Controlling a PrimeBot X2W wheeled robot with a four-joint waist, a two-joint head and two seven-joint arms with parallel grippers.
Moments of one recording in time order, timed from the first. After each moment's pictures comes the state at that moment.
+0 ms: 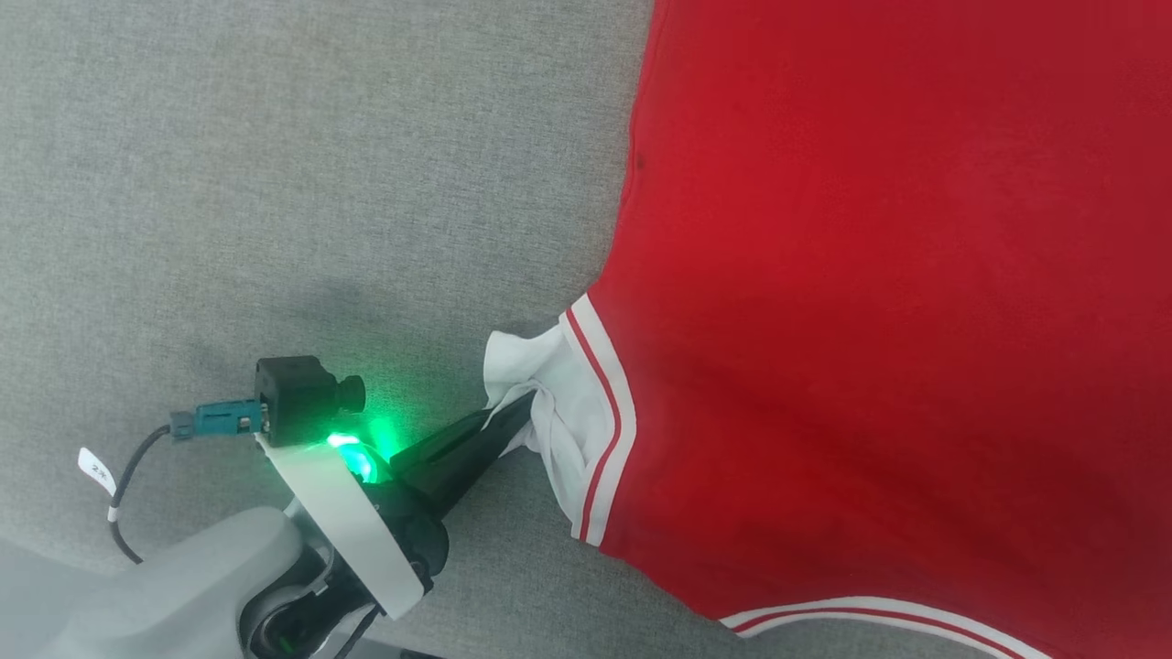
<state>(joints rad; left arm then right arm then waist) -0.66 0.72 -1.13 0.07 -1.36 -0.15 -0.28 -1.25 -0.61 0.07 0.55 0.37 0.13 1.08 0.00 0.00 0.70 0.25</state>
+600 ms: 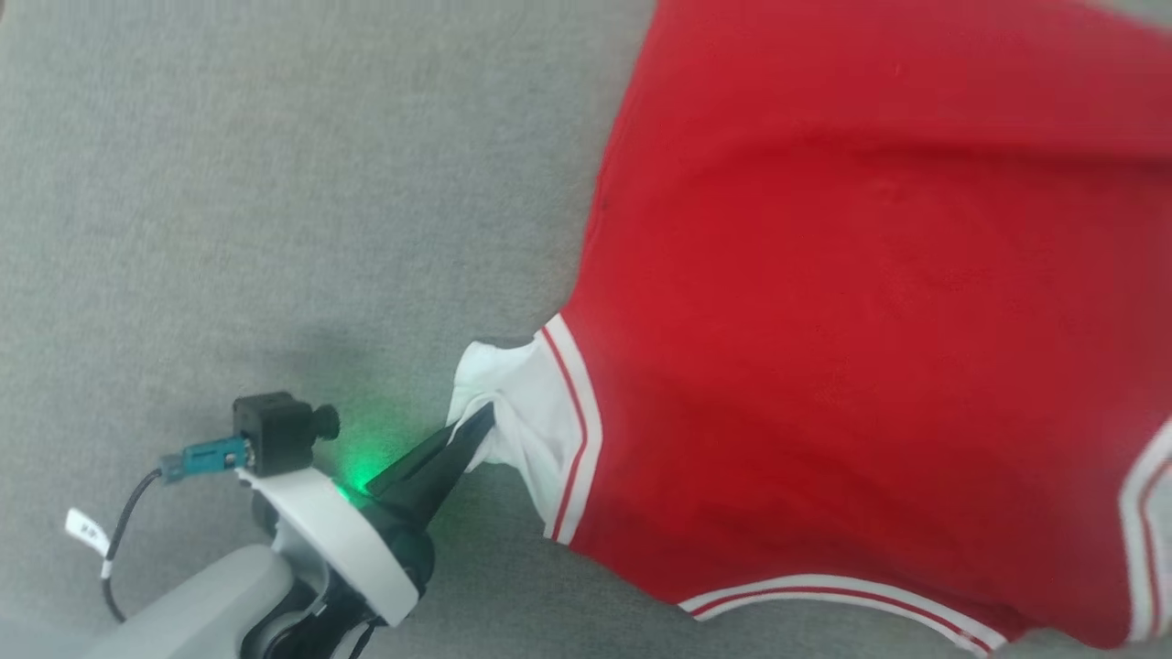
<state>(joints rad) -0.52 0.67 -0.97 0.13 -1.32 -0.13 -0.27 -0.89 -0.78 0.19 0.31 0.70 0.13 1.03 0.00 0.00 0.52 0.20</state>
